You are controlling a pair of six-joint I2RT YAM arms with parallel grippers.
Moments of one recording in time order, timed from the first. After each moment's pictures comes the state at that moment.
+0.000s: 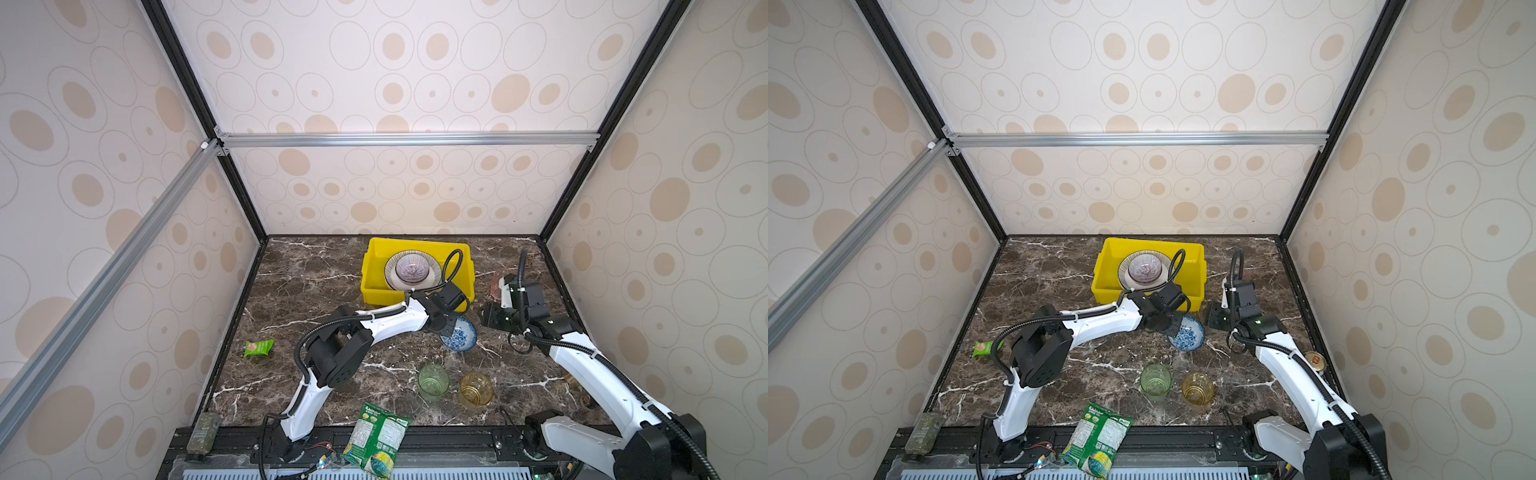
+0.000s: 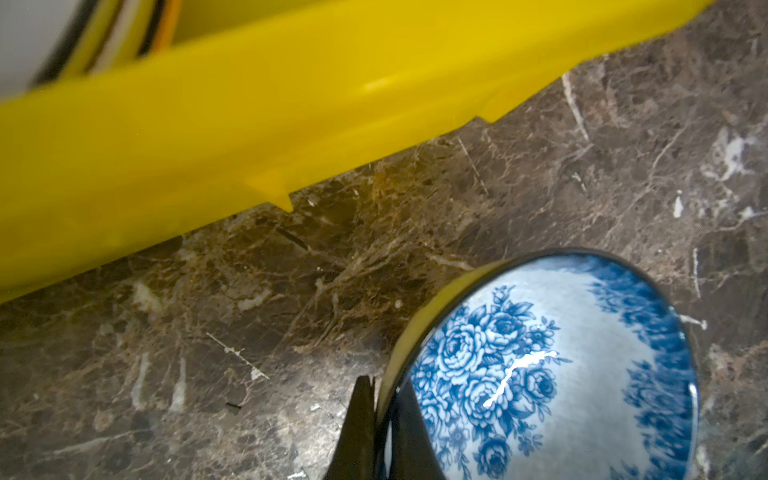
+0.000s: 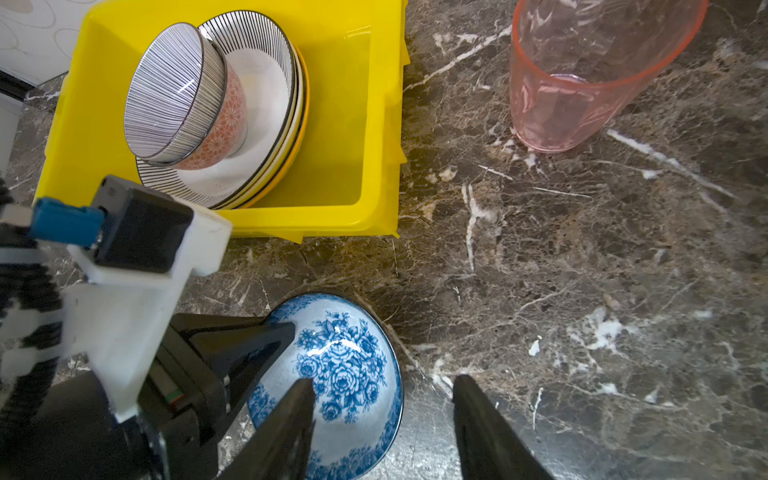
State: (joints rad) left arm -0.94 2.12 1.64 -0.59 -0.09 -0.49; right arm 0.24 1.10 0.80 -0.54 -0.06 0.42
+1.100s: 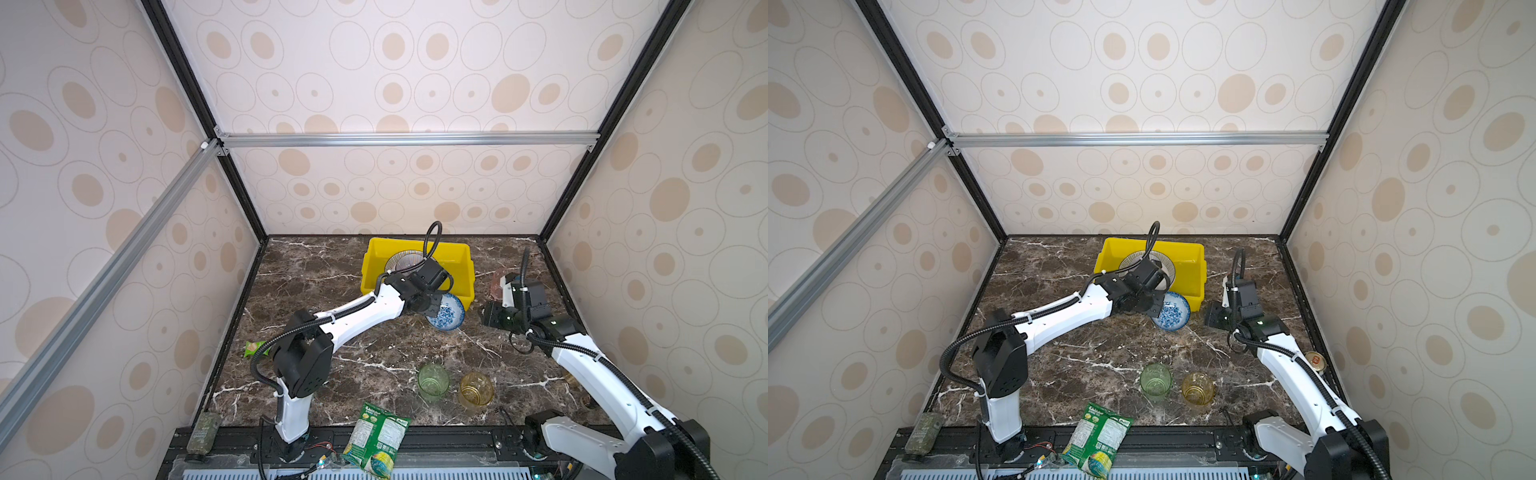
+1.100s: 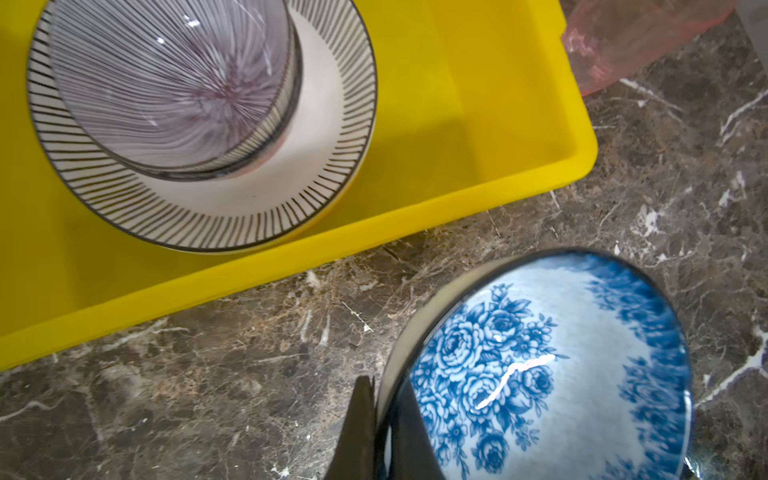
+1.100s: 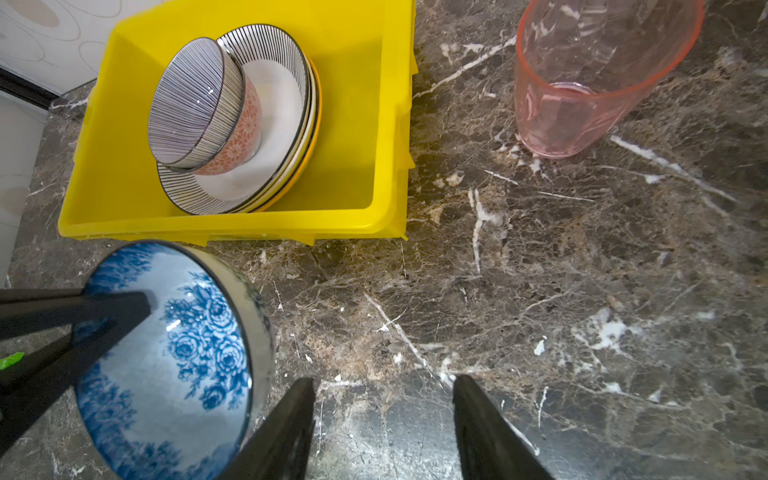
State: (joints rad) left arm -0.84 1.89 1.62 -0.71 -0.15 -0.46; right arm 0.24 1.08 0.82 -0.55 -0.07 0.43
